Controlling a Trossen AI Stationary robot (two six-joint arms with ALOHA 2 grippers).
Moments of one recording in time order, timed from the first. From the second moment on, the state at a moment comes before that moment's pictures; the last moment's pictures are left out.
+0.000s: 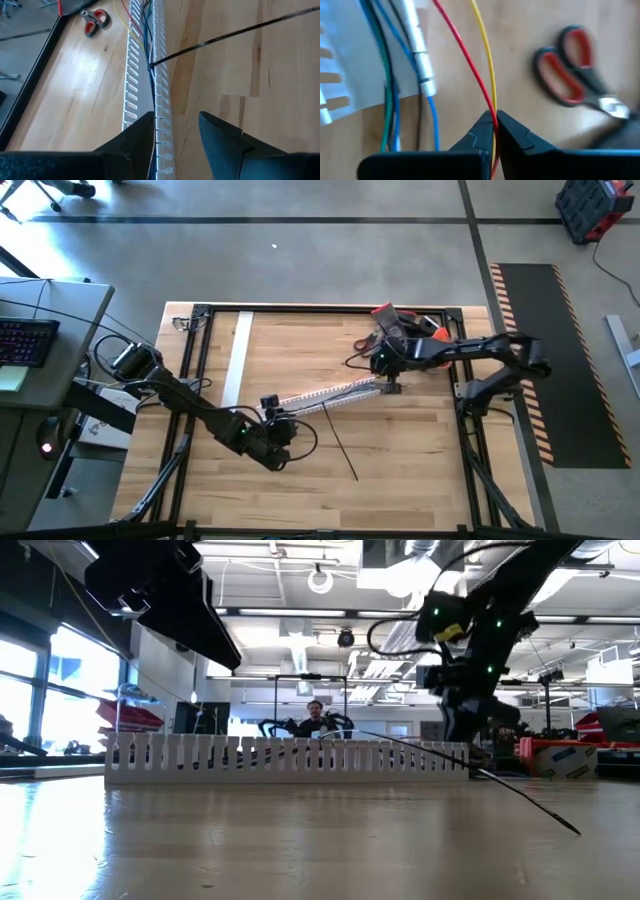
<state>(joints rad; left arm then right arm) -0.53 1.63 1.04 -0.52 -0.76 -0.42 -0.32 1.48 0.74 -0.42 0.18 -0.44</state>
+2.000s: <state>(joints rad) -0.52 1.64 1.04 -0.41 -0.75 -0.39 0.18 1.41 0.82 -0.18 0.16 -0.24</state>
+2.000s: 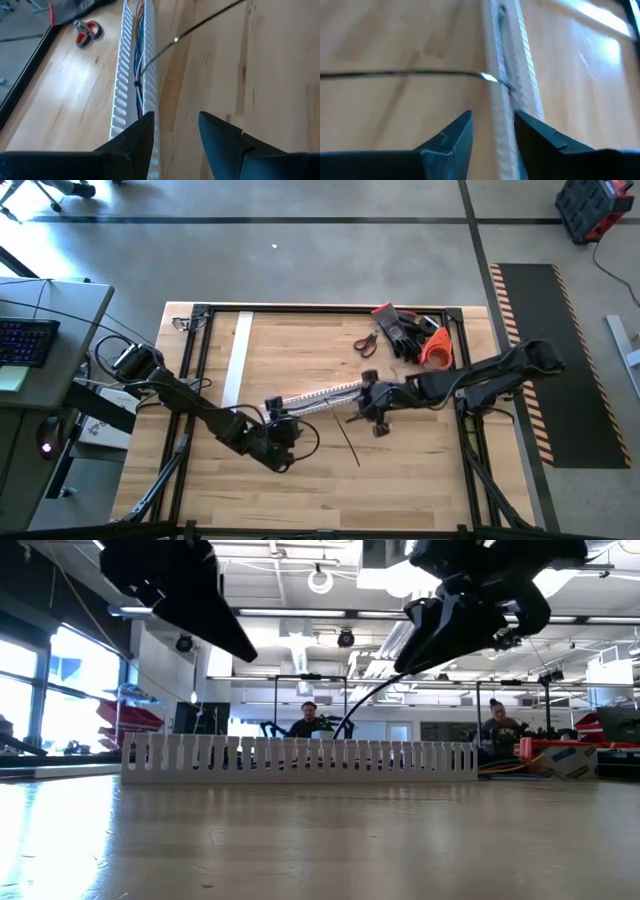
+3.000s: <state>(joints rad) -0.25 1.92 1.04 0.01 -0.60 -0.19 0.22 1.63 0.68 0.36 0.28 0.13</state>
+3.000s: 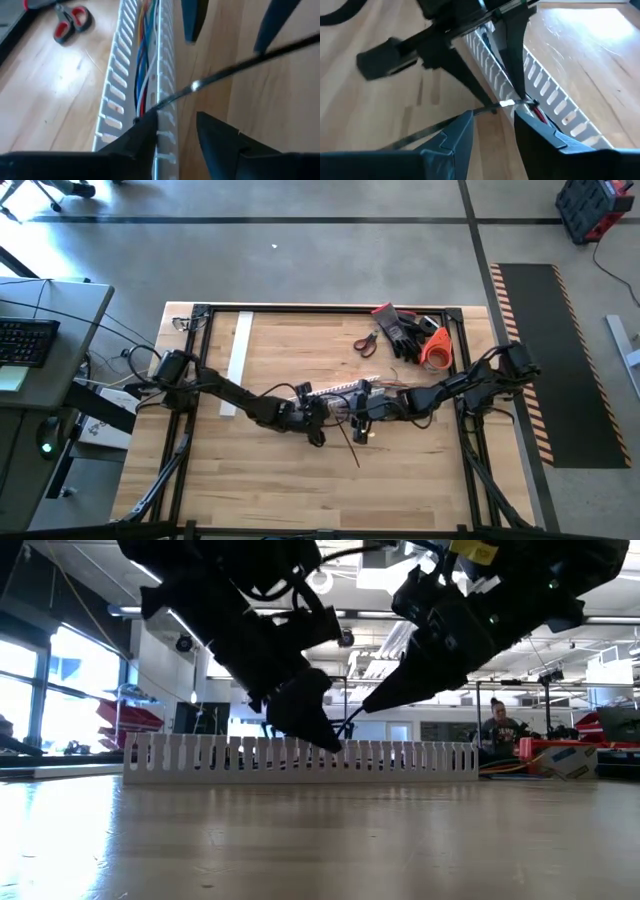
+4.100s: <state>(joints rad) -0.27 1.94 1.04 0.03 -0.59 -0.13 0.21 1.79 0.68 0.54 0.23 0.20</state>
